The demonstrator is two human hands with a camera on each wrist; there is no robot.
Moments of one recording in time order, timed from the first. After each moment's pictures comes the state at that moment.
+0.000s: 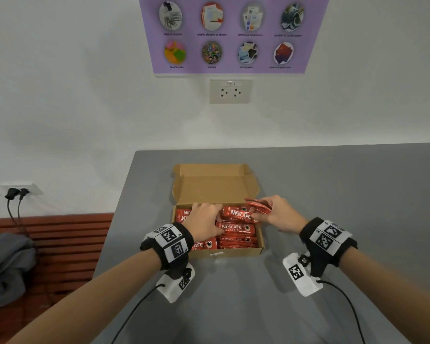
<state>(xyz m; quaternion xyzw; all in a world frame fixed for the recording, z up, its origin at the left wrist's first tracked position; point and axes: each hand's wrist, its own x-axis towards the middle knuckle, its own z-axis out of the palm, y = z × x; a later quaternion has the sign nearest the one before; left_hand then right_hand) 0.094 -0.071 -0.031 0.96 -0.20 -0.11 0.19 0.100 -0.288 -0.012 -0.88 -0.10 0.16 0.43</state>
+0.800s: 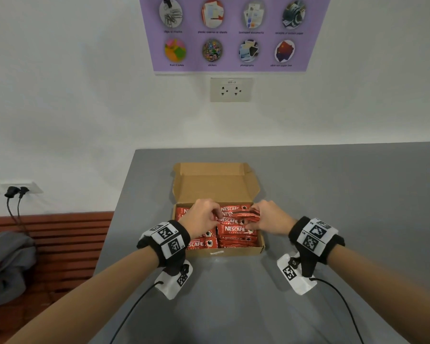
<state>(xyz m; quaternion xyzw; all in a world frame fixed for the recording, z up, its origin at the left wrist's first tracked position) 0.098 -0.060 -0.034 0.93 -0.21 -0.08 0.29 0.102 -0.269 -0.020 -0.92 -0.13 0.21 0.30</state>
